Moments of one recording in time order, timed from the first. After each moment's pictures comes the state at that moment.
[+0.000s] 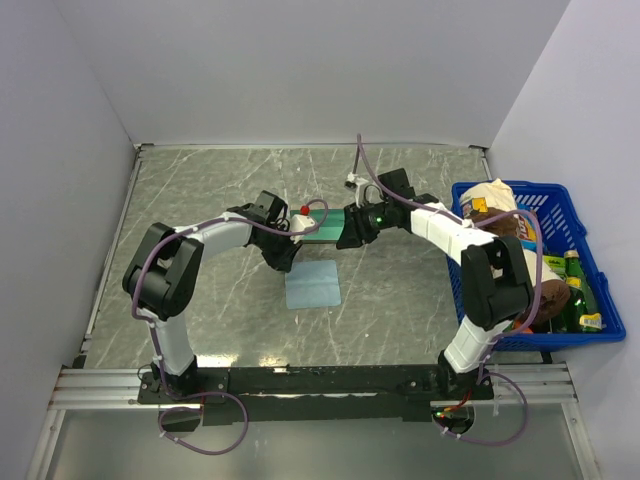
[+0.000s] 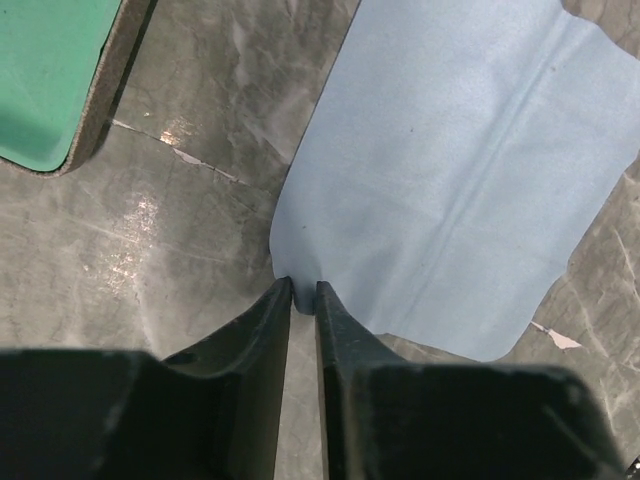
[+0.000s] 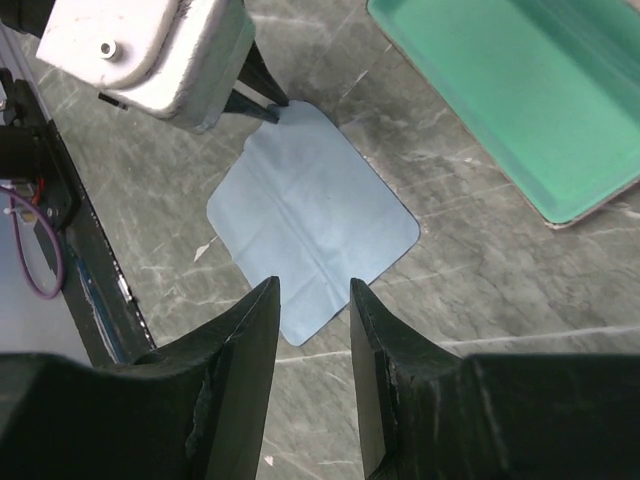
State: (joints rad) left arm -0.49 1.85 1.17 -0.48 0.43 0.42; right arm 0.34 1.71 1.19 -0.42 -0.77 -0.06
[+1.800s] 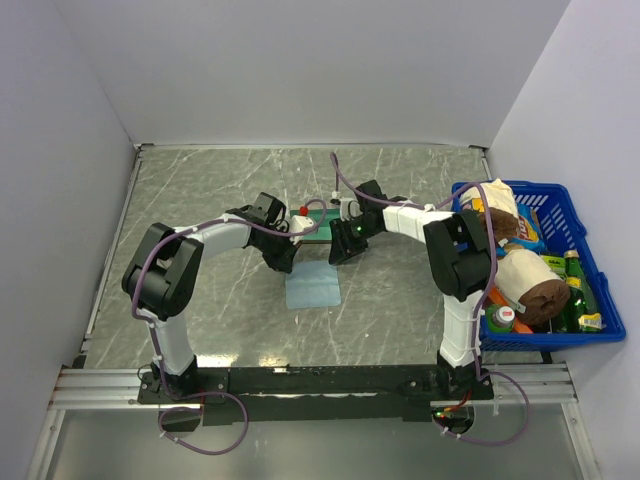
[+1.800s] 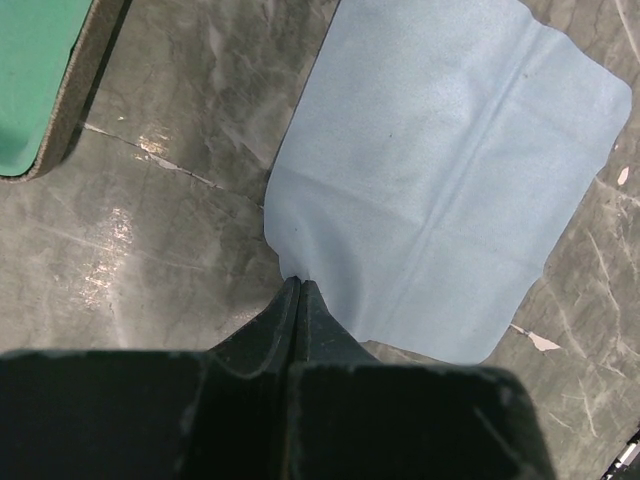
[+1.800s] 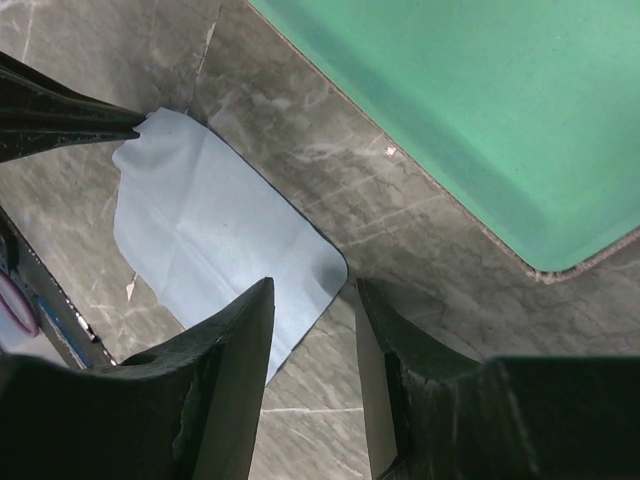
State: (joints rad) left arm -0.49 1.85 1.15 -0.45 0.48 0.40; right arm 0.41 2.00 1.30 -0.46 -0.63 0.05
